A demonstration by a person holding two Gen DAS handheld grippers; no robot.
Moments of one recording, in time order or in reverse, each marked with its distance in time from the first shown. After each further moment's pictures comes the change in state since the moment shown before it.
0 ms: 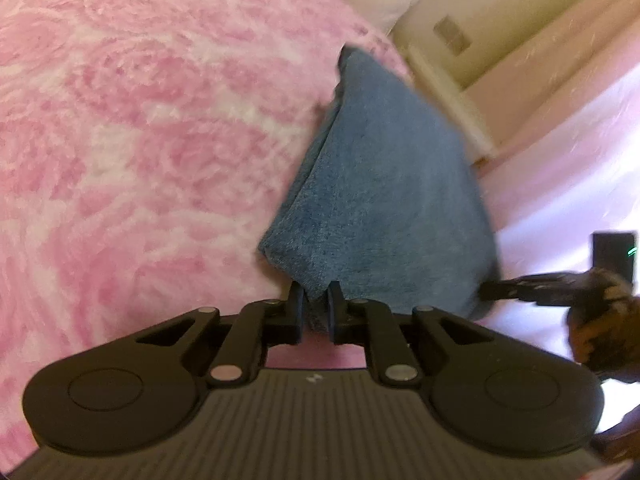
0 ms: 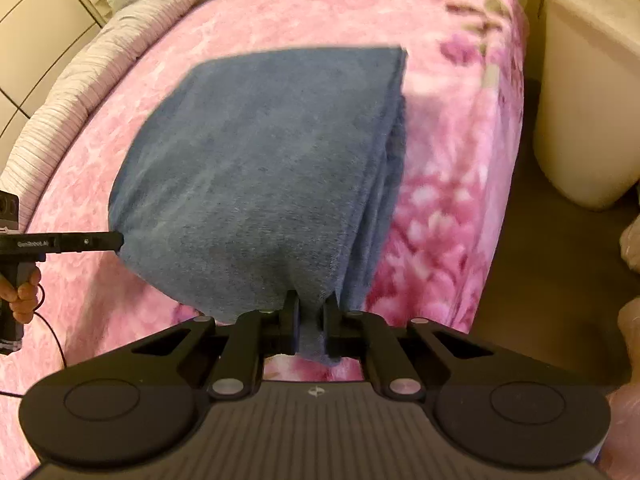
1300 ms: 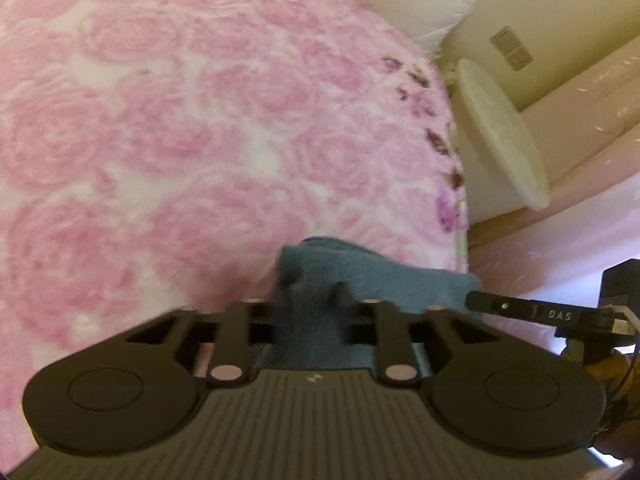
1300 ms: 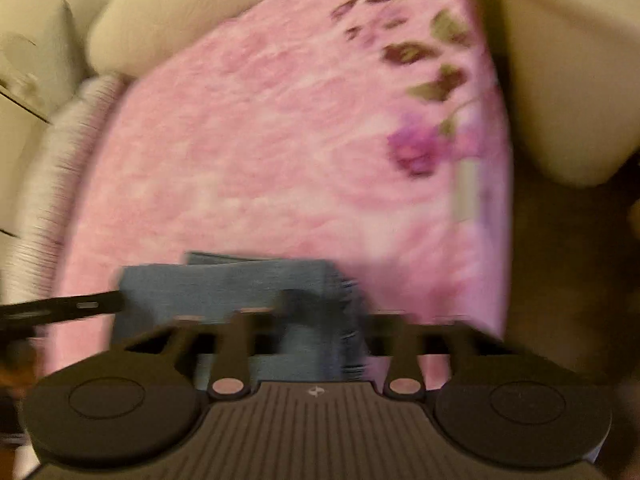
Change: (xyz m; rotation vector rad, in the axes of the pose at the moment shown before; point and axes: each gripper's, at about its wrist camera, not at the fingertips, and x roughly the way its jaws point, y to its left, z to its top) left arm 0.070 -0.068 0.183 -0.059 0.074 0.144; right arm 0.018 -0.069 0.167 0.288 -0.043 0.079
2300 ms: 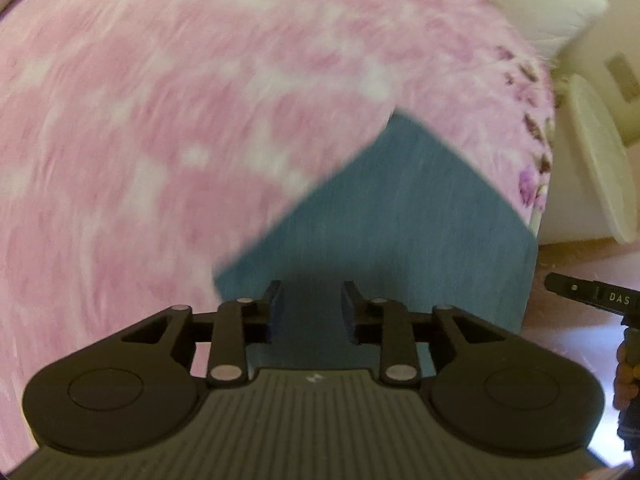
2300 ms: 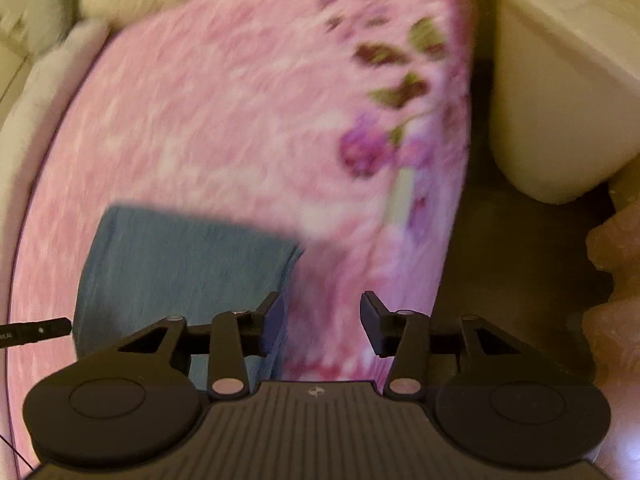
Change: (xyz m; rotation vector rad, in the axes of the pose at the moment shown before) left arm -0.047 -0.042 -0.097 -0.395 0.053 0.361; right arm -0.019 -0.004 0.009 -0.200 0.170 -0.159
